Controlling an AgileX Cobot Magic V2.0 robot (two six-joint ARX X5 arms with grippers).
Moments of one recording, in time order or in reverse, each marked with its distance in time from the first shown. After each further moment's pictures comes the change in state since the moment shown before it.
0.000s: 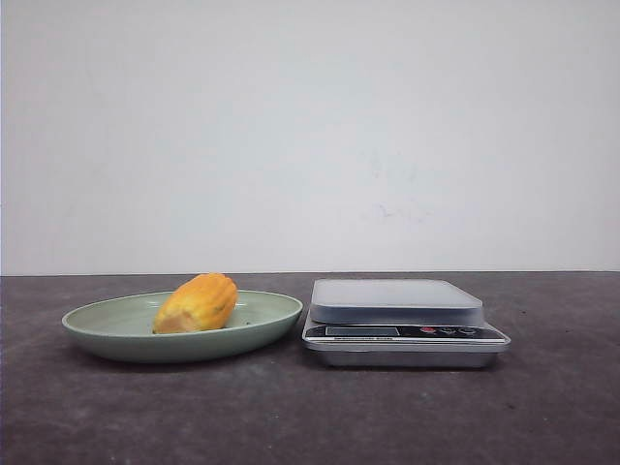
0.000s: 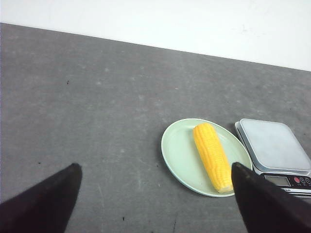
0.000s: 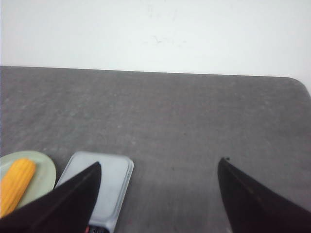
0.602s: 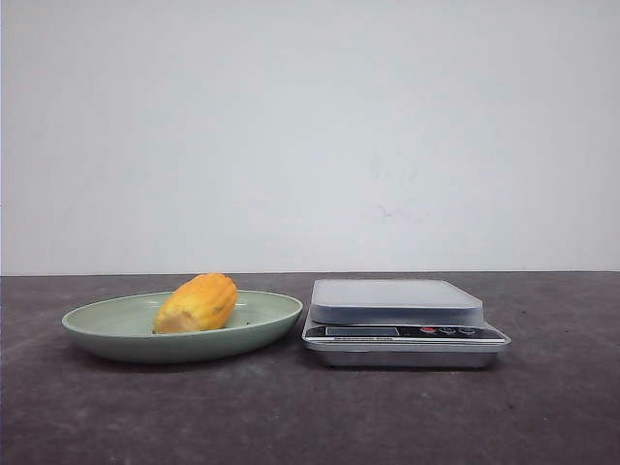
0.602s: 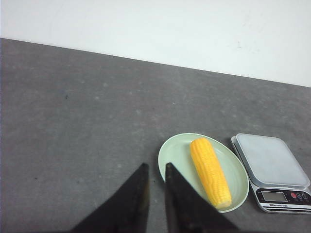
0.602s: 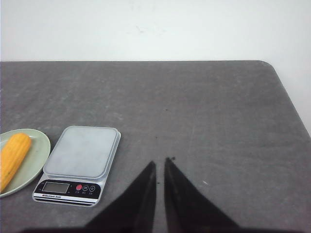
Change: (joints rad) left arm 0.000 0.000 0.000 0.063 -0.014 0.019; right arm 0.000 -0.234 0.000 -0.231 0.053 0.031
